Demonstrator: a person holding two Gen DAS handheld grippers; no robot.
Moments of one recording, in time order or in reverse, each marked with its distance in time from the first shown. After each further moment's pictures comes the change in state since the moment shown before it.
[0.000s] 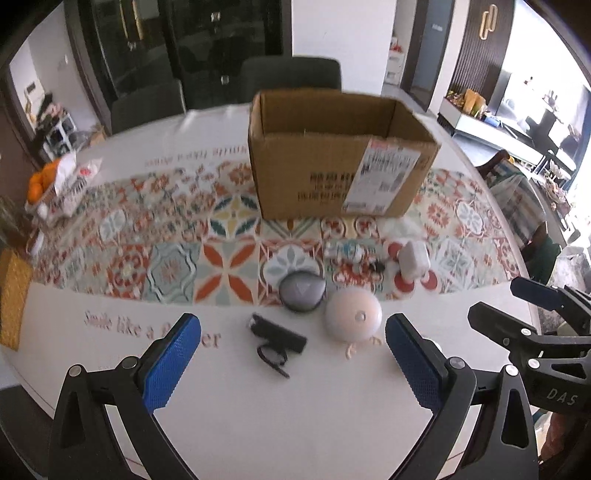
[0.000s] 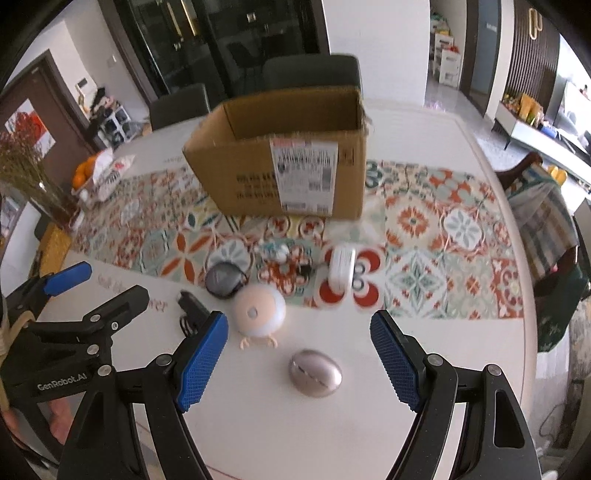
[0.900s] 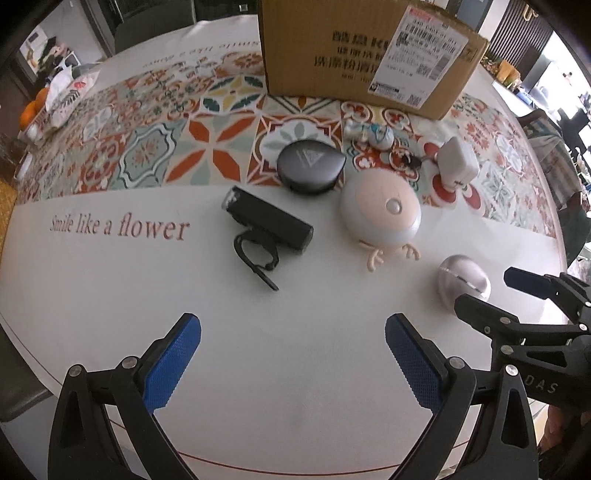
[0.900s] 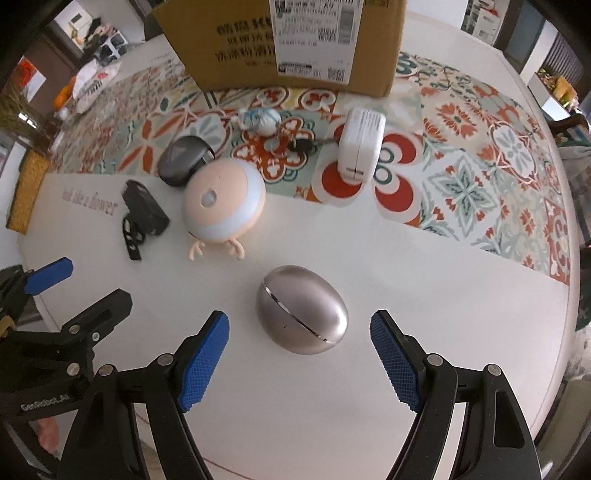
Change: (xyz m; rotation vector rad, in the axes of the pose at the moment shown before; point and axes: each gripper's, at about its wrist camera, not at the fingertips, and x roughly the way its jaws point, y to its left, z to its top) left arm 0.079 -0.007 -0.073 -0.086 0.249 0.036; right arm 0.105 -0.008 -0.052 -0.095 0.310 -0.003
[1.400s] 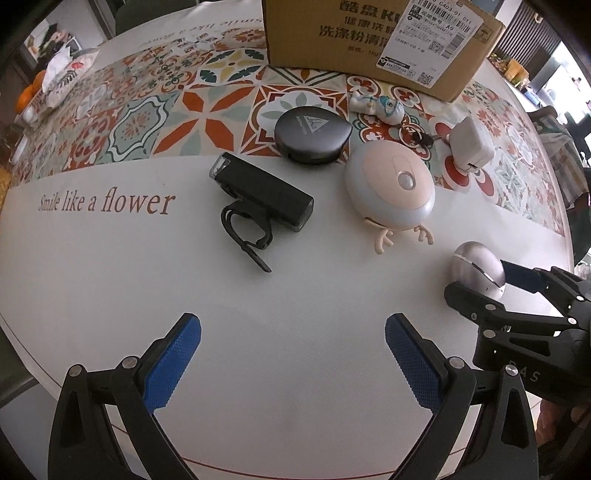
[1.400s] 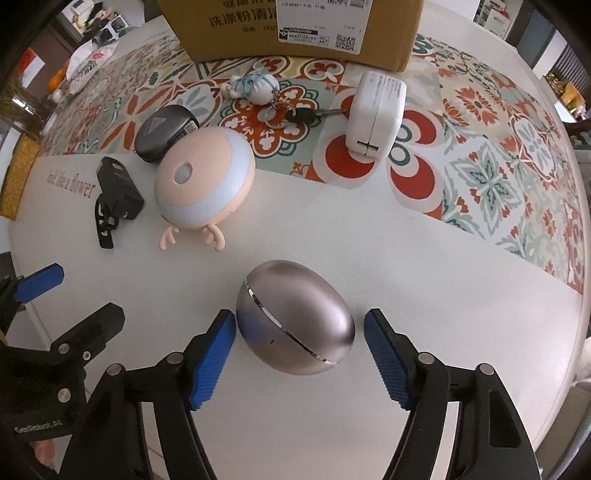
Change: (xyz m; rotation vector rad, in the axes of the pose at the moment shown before) left arm 0.023 -0.002 -0.006 -0.030 0.045 -0.007; right arm 0.034 0.002 0.004 -0.033 0.034 -0.017
